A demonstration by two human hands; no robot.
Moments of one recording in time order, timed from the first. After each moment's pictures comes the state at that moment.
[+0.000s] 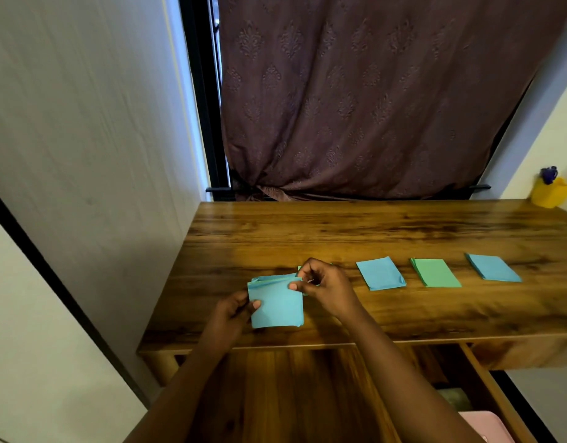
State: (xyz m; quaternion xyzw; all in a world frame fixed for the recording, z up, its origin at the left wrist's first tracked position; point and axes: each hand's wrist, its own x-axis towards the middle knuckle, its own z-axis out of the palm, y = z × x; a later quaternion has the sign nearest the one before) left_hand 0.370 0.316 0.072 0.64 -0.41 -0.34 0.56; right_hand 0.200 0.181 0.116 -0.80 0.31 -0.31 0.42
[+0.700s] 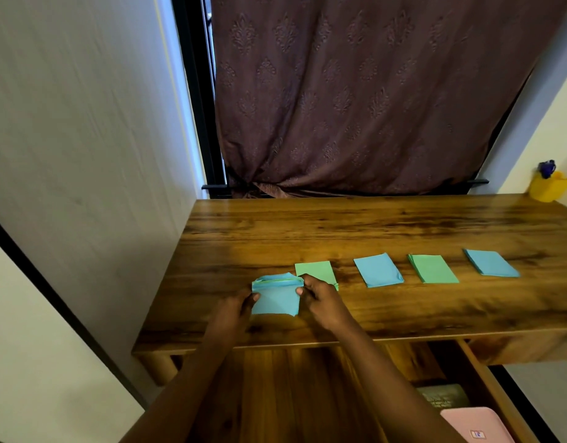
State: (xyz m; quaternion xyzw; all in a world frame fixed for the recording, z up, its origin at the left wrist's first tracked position) left_hand 0.374 0.293 0.060 0.78 -0.49 -0.16 0.36; right_hand 0.201 0.181 0.074 -0.81 0.37 -0.23 0.40
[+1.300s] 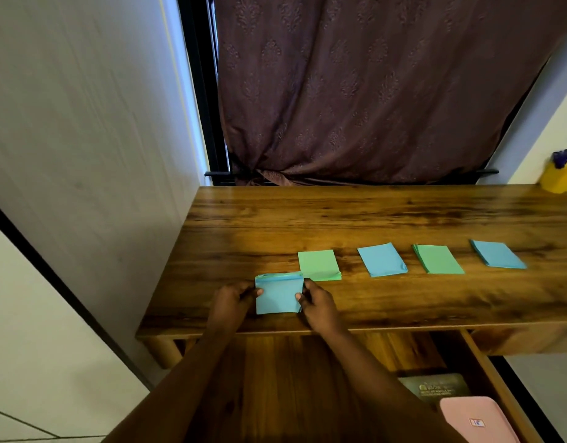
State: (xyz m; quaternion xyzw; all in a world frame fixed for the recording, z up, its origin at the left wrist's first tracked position) left_hand 0.376 0.293 0.046 0.76 -0.42 -0.23 0.44; right_hand 0.214 0.196 0.033 -0.76 0.46 -0.23 0.40
